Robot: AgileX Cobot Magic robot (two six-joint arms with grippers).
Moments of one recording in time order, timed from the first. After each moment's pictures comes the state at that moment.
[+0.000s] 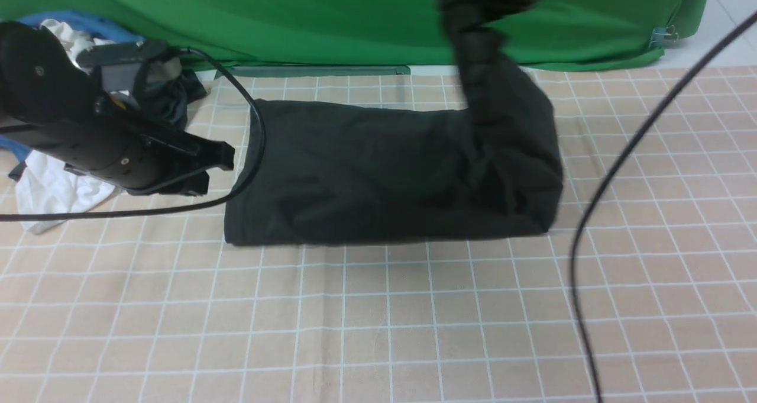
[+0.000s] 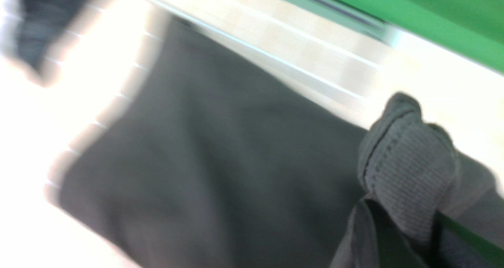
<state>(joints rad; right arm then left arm) 0.46 2.04 -2.10 0.17 0.91 -0.04 -0.13 1.50 -1.06 -0.22 0.68 0.11</state>
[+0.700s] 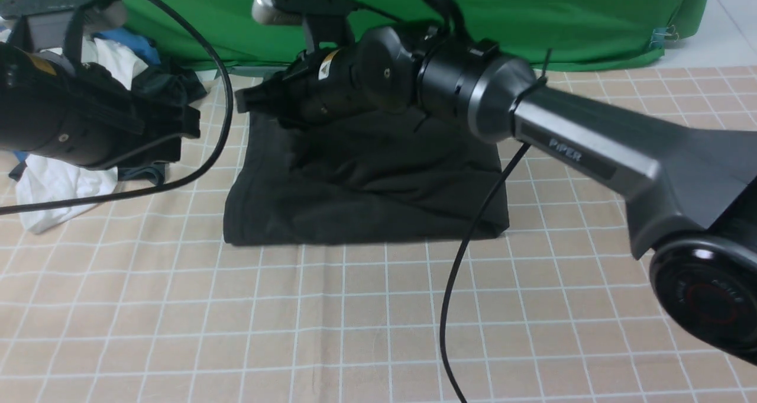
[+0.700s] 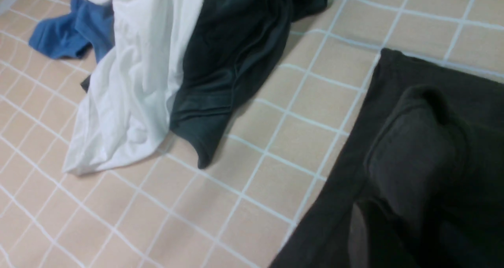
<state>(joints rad) 0.69 2.33 -2.10 0.29 0.43 0.15 -0.13 1.30 -1.06 -0.22 0.75 0.08</state>
